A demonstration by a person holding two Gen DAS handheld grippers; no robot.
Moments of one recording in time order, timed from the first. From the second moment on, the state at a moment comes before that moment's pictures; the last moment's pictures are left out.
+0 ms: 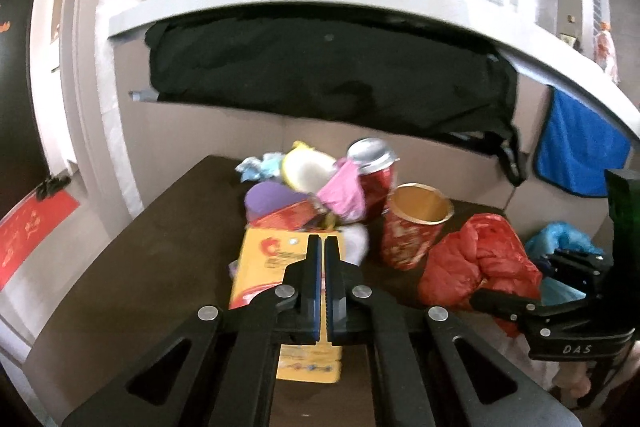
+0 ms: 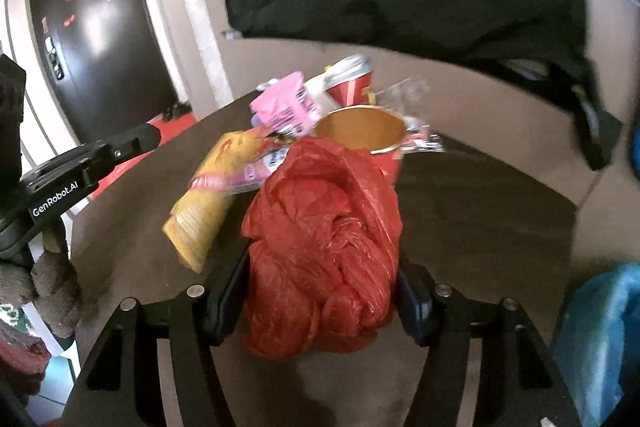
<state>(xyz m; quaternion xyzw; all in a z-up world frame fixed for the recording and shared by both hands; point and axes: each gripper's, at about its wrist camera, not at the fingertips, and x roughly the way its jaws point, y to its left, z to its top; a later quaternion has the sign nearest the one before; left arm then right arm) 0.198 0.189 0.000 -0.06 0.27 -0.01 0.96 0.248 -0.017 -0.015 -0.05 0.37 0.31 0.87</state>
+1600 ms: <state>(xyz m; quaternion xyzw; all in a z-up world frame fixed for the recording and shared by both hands) 0.250 0.168 -0.060 -0.16 0.38 -0.12 0.90 0.237 -0.064 -0.049 -0.02 0.40 0.28 0.87</state>
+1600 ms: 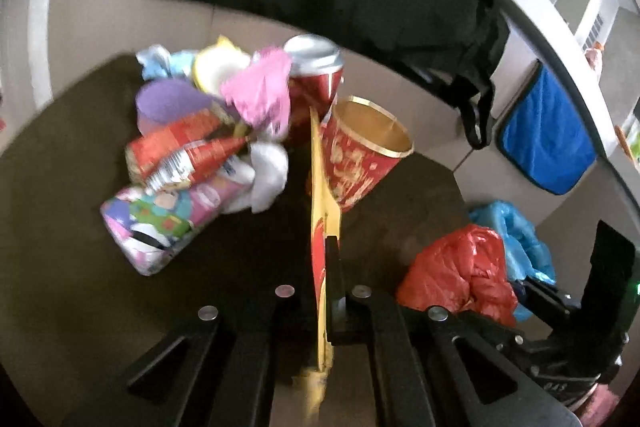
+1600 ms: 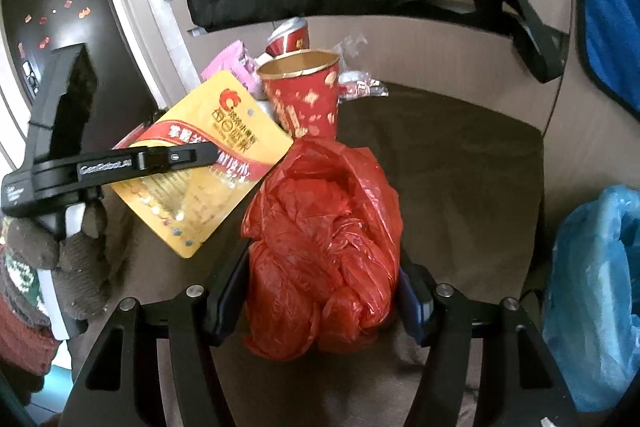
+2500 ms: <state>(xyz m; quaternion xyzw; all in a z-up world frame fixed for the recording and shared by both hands) 0.228 -0.098 0.044 -0.05 0.23 -0.26 0.93 0.204 -0.290 0.062 0.03 0.25 0.08 0.97</state>
